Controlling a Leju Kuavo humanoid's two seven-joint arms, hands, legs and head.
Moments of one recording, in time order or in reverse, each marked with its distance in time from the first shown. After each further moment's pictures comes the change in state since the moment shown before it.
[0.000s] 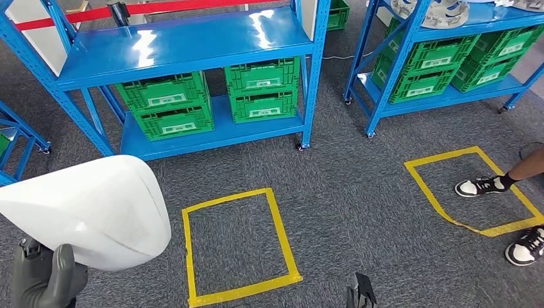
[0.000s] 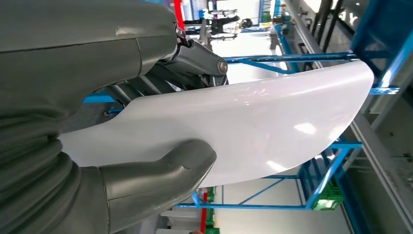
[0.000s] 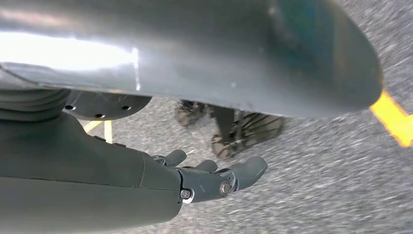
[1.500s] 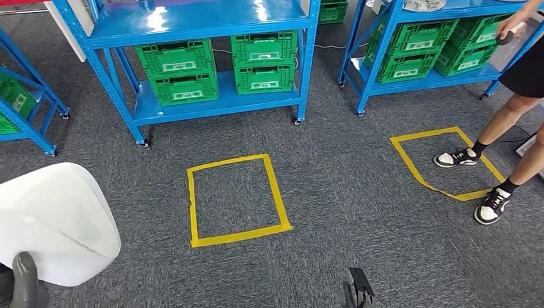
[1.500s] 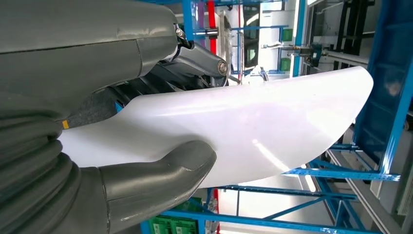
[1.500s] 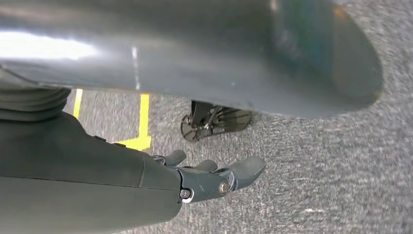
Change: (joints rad) left arm 0.139 -0.066 0.195 -0.025 -0.130 0.162 -0.042; right arm 0.003 -0.059 0.057 -0.001 0.149 0.092 -0.060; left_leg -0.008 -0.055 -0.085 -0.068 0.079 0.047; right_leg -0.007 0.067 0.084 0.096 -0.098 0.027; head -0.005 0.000
